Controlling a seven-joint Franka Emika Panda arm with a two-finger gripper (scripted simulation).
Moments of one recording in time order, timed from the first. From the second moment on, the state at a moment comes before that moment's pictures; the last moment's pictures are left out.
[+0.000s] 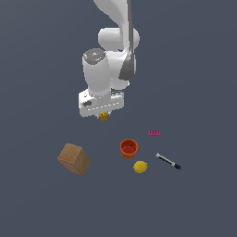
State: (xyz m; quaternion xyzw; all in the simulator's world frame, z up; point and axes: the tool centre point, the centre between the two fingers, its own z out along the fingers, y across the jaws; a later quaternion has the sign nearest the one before) arm -0.076 -0.073 0.155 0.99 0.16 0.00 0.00
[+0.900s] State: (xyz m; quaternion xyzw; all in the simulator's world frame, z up) arm -0.091 -0.020 0.322 0.99 0.16 0.00 0.00
